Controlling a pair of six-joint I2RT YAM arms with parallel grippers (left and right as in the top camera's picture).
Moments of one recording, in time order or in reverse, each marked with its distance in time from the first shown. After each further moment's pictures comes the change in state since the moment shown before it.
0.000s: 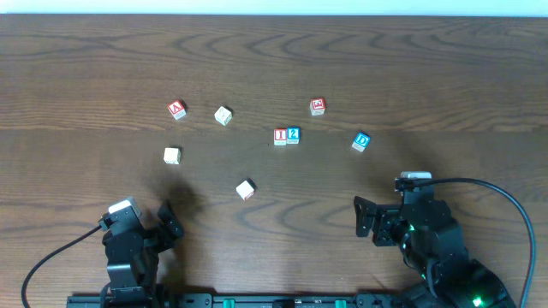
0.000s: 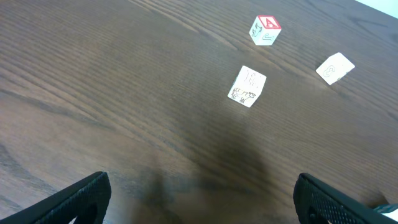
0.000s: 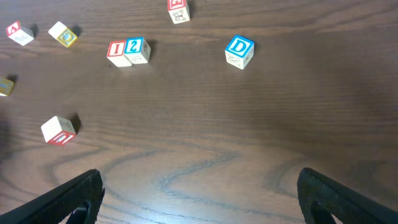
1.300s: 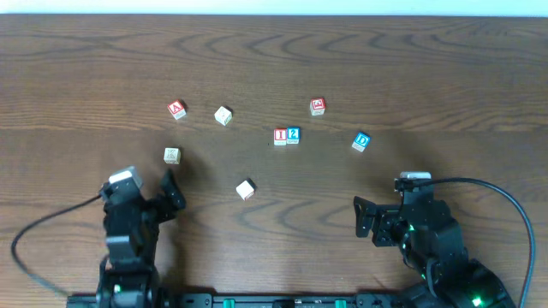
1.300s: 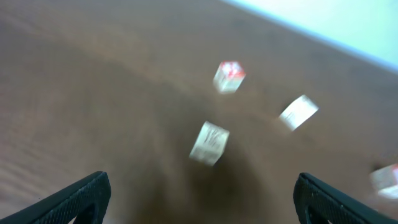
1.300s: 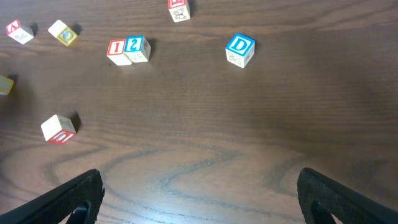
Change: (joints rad) left arm 0.000 0.469 0.023 0.529 0.053 0.020; right arm 0.000 0.000 -0.002 -0.002 -0.004 0.000
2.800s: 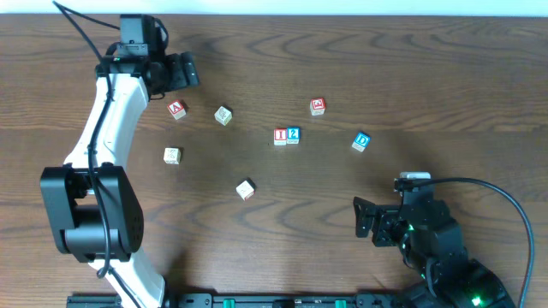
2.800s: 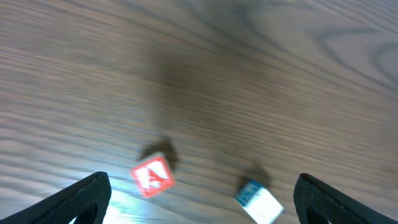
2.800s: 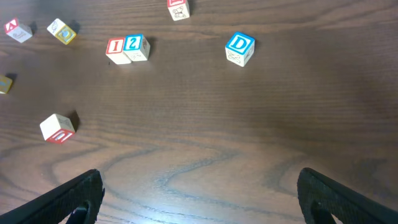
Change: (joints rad) left arm -0.051 1.433 1.376 -0.475 0.197 0.069; right arm 0.000 0.003 -0.002 0.000 0.000 0.000
